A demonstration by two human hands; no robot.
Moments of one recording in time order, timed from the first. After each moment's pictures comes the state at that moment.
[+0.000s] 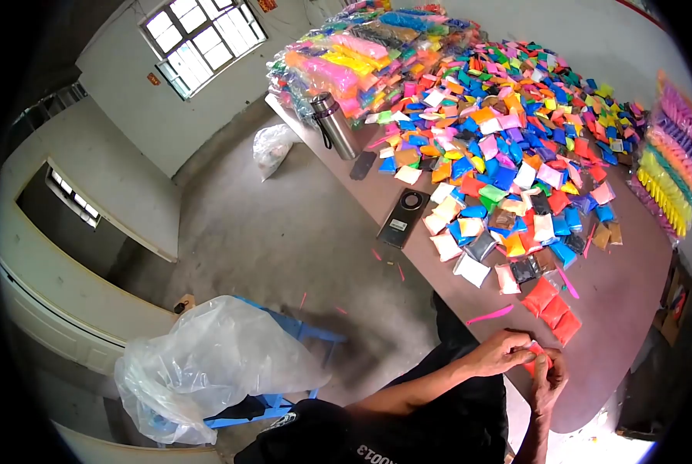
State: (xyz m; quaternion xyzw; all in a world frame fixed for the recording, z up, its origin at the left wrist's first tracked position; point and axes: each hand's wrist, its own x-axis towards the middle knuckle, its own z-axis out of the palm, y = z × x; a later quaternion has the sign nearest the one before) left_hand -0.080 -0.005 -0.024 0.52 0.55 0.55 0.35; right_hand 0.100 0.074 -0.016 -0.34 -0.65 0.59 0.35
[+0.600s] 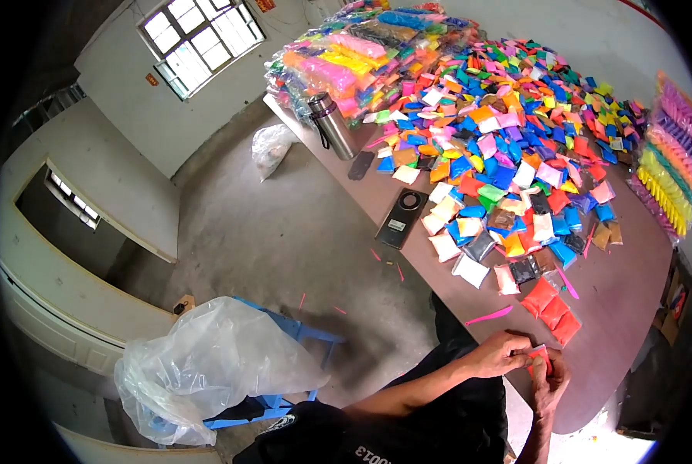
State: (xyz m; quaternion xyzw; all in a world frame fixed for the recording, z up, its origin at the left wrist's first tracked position) left_hand -0.082 -0.005 -0.013 0.54 0.55 0.54 0.34; right_hand 0.104 0.078 -0.009 -0.33 -0.68 0.58 0.32
